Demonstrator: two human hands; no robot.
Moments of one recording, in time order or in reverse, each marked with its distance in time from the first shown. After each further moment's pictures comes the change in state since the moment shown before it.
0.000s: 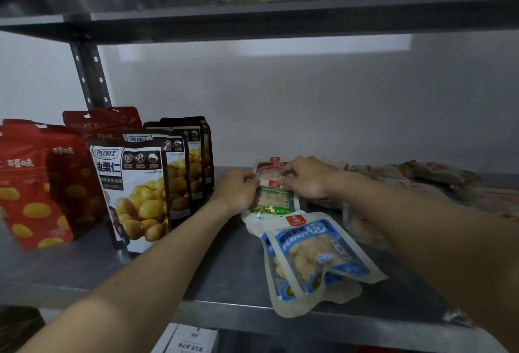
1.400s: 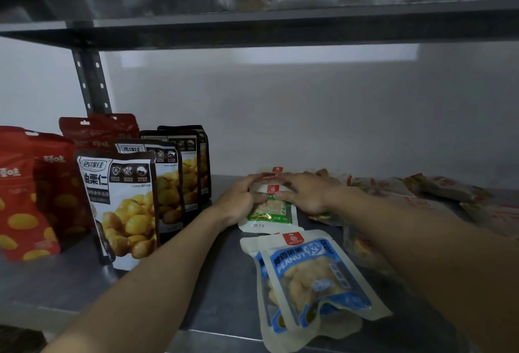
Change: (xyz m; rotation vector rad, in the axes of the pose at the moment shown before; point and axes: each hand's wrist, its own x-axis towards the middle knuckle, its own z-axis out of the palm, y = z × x) left_hand 0.026 -0.008 0.009 -0.293 -0.201 0.029; right_hand 0.022 0.022 0.007 -0.245 -0.028 -0.084
